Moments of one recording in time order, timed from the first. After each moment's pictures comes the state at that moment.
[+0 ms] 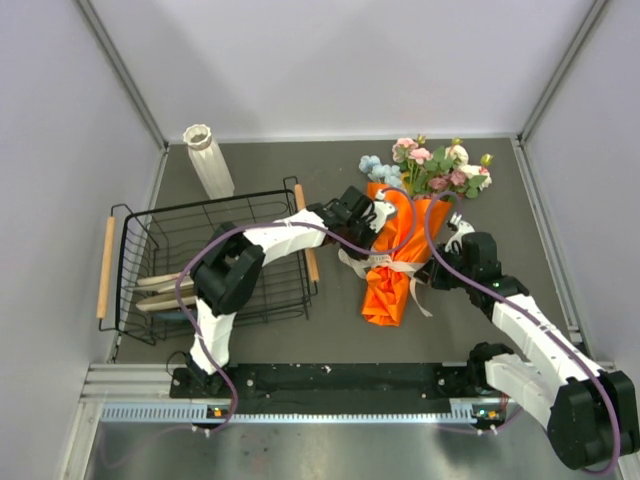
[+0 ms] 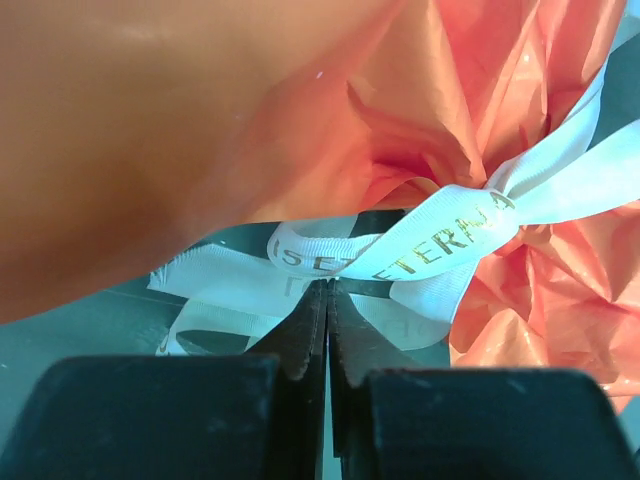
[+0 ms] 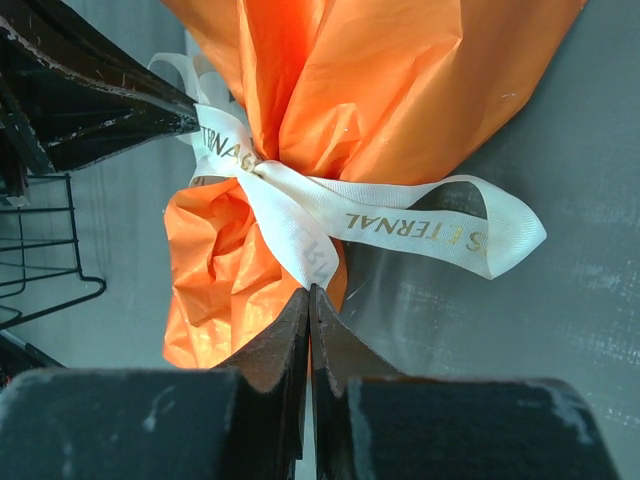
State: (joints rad) left arm -0.79 2.01 1.48 -0.42 0.26 0.04; right arm 0.24 0.91 0.46 -0.25 -0.31 0.46
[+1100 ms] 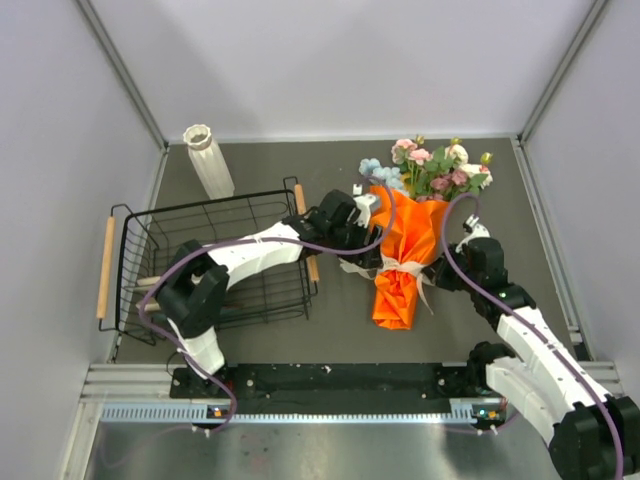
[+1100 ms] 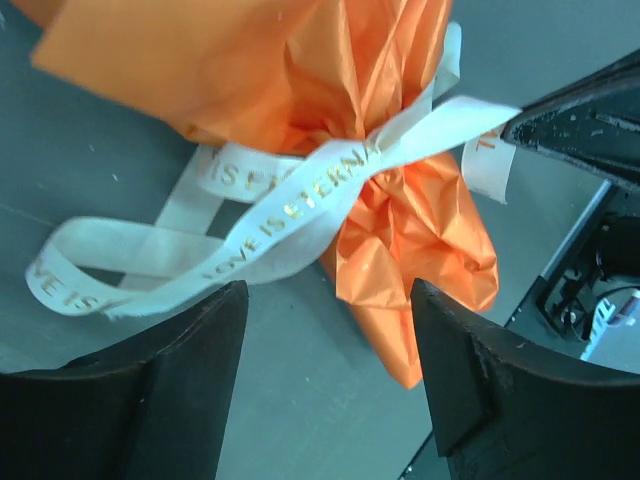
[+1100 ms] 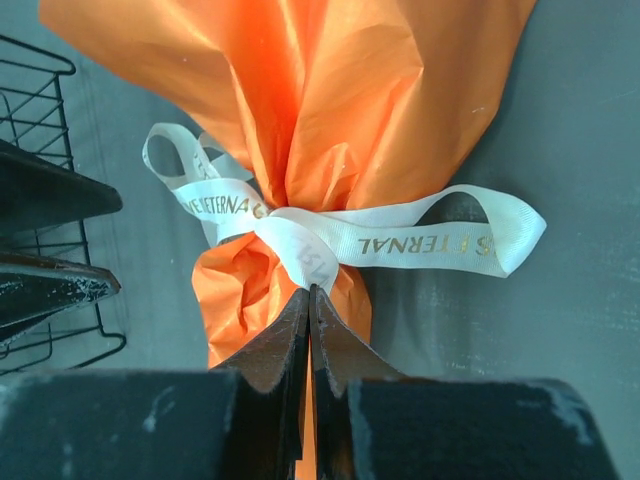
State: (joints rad) left arm -0.79 1.77 1.28 -0.26 0.33 -0.34; right arm 0.24 0.78 0.44 -0.28 -0.17 0.60
